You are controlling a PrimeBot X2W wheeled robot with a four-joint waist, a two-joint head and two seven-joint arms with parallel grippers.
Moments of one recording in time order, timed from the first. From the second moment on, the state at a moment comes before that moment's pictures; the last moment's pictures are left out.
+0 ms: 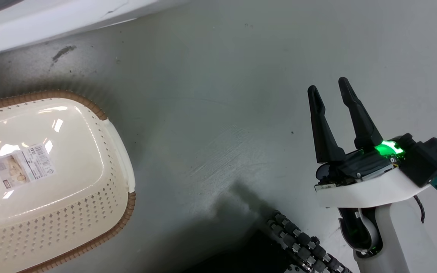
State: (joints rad) left arm -1.73 0.81 -0.55 0.82 -0.37 -0.13 0.81; right arm -0.31 -0.05 0.23 -0.03 0.40 0.13 -0.26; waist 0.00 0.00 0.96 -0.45
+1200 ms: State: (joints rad) left arm -1.16 0.43 -0.56 0.97 -0.52 -0.10 -0.25; right arm -0.20 -0.05 0.08 0.08 0.18 0.13 -0.26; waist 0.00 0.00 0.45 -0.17
